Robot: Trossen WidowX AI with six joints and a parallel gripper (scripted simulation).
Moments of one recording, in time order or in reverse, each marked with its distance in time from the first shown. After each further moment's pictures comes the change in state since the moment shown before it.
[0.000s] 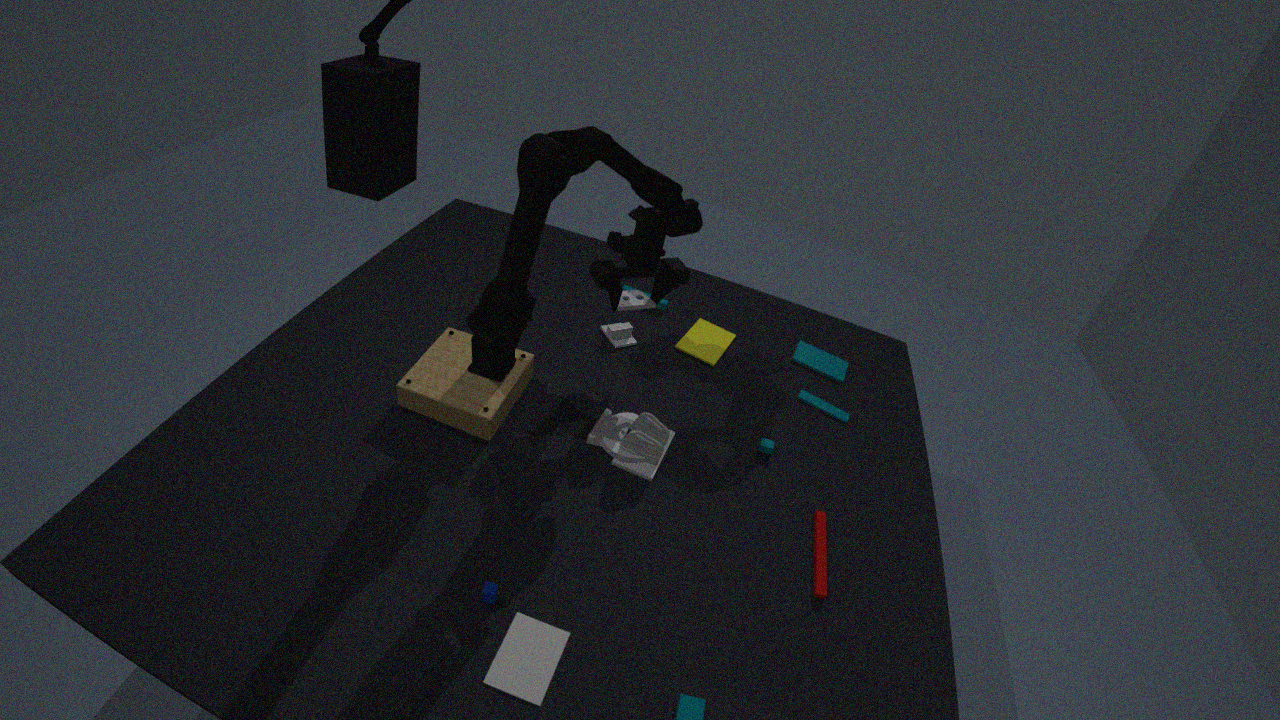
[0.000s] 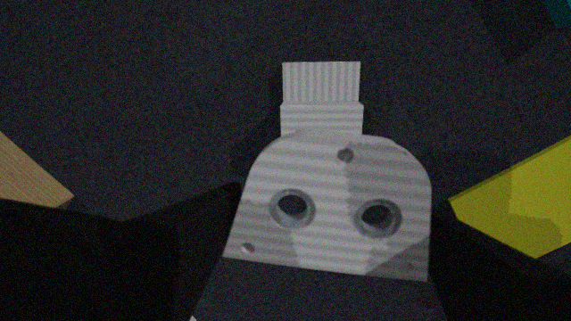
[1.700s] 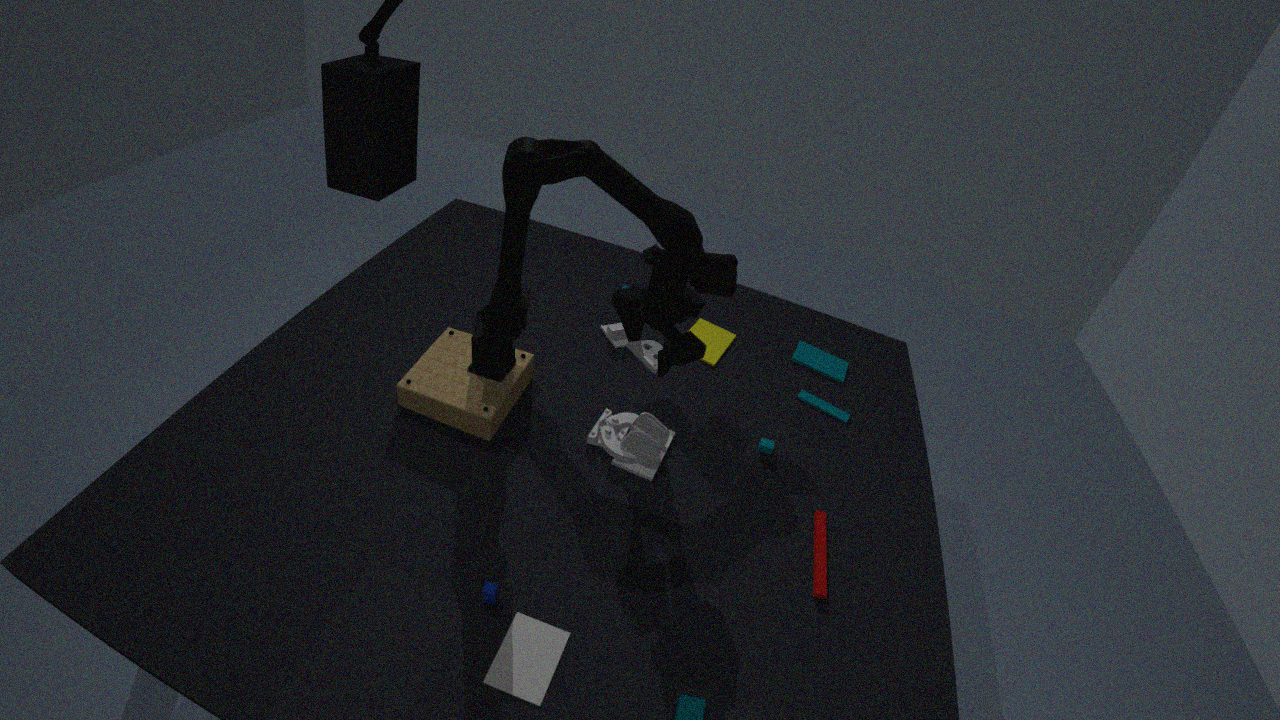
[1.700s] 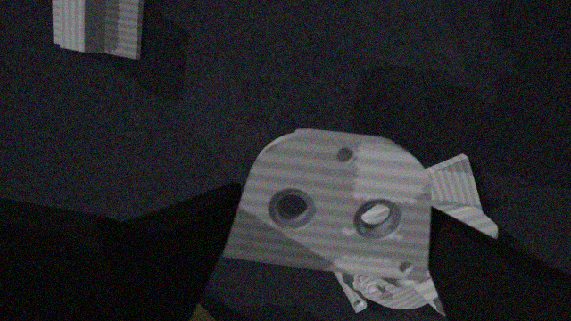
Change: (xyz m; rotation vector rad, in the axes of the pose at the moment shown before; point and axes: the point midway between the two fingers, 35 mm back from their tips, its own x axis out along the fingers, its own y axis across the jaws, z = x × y) arm -0.006 0.041 -0.163 1.334 0.014 -0.014
